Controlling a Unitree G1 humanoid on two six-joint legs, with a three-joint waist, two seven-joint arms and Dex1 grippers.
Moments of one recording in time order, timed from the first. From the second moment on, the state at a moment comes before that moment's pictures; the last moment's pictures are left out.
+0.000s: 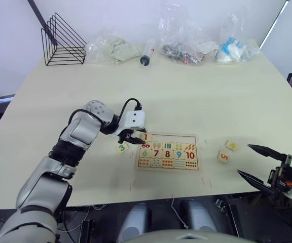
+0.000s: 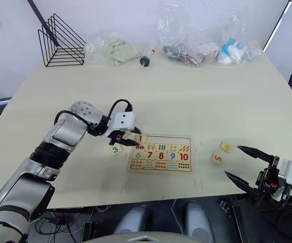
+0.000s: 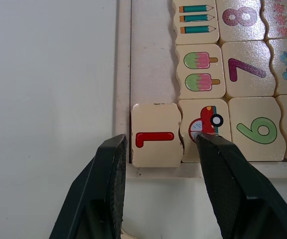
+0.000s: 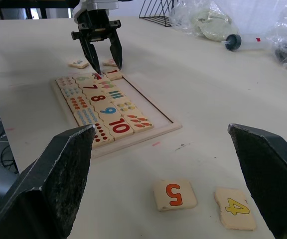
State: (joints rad) left arm -0.72 0.70 -0.40 0.21 0.07 0.24 -1.41; right arm 0.32 -0.58 -0.40 -0.14 0.63 -0.20 1.28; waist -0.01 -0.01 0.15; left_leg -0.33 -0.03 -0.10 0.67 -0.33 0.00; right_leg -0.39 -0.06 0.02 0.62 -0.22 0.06
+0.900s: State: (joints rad) left arm -0.74 0.70 -0.24 0.34 -0.09 0.24 -1.41; right arm 0.32 -0.58 -0.40 -0.13 0.63 -0.20 1.28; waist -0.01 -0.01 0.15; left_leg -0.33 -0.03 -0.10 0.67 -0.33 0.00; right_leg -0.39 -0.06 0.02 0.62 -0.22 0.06
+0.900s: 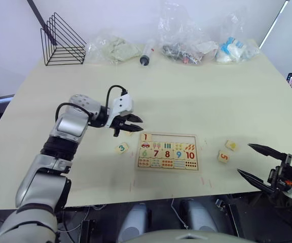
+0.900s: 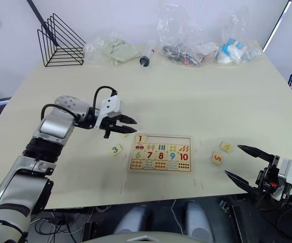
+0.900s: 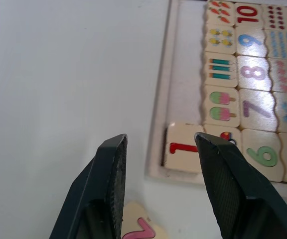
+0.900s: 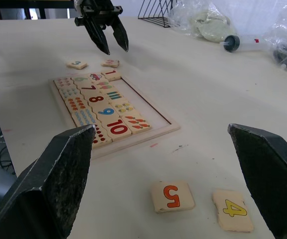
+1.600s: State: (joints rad) left arm -0.69 0.72 -0.28 0.37 -0.06 0.15 -1.47; right arm 0.34 -0.58 -0.40 -0.13 0.63 -0.21 1.30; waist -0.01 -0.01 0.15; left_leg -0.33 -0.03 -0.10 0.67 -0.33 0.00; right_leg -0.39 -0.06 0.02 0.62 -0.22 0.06
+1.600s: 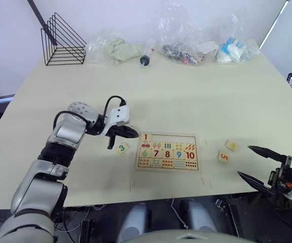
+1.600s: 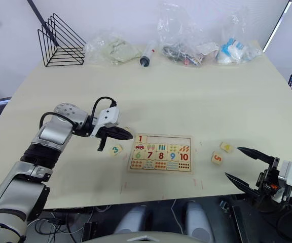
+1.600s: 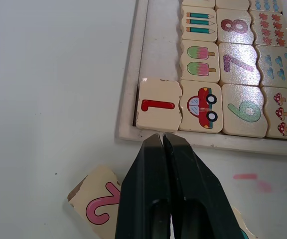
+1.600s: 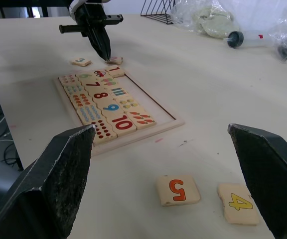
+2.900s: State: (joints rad) left arm -0.70 0.67 -0.29 0.44 -0.01 0.08 -1.46; right arm 0.34 -0.58 -0.40 -0.12 0.63 -0.22 1.28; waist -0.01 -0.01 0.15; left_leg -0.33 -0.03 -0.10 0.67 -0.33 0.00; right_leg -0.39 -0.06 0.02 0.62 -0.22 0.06
